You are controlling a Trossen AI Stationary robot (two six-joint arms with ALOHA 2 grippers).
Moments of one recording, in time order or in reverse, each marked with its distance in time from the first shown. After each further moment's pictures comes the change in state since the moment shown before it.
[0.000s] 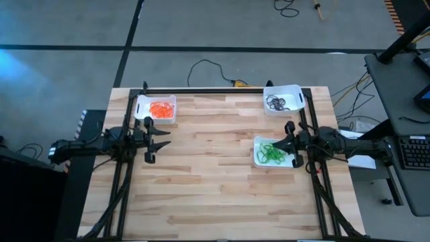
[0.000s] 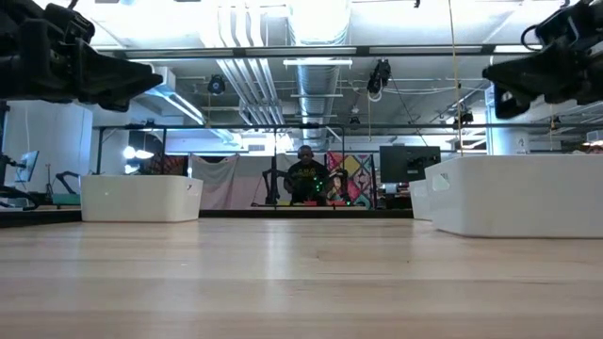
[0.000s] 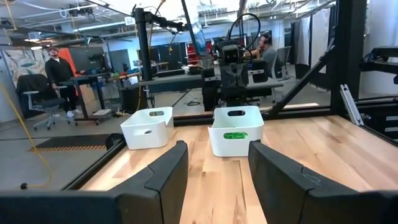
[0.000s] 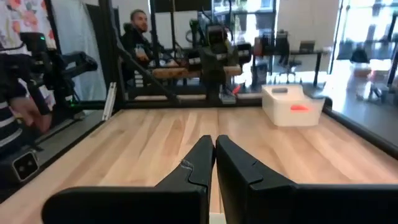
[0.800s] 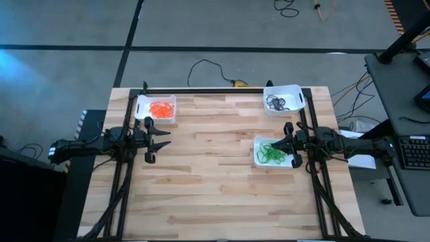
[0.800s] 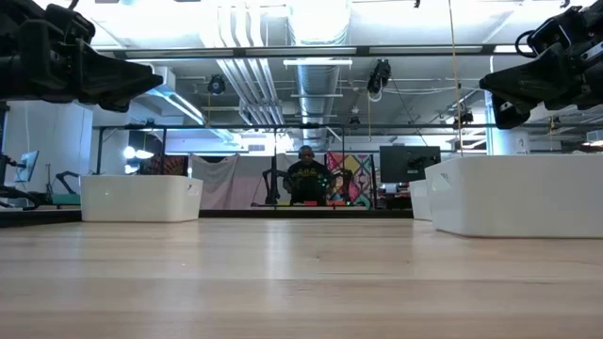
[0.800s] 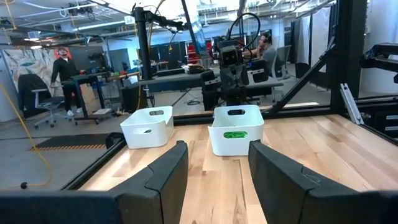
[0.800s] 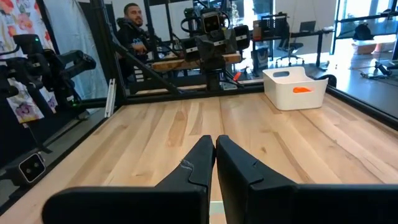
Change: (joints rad) left arm 0.000 0.004 0.000 0.000 0.000 0.000; right arm 0.000 0.047 0.000 -0.012 0.007 0.076
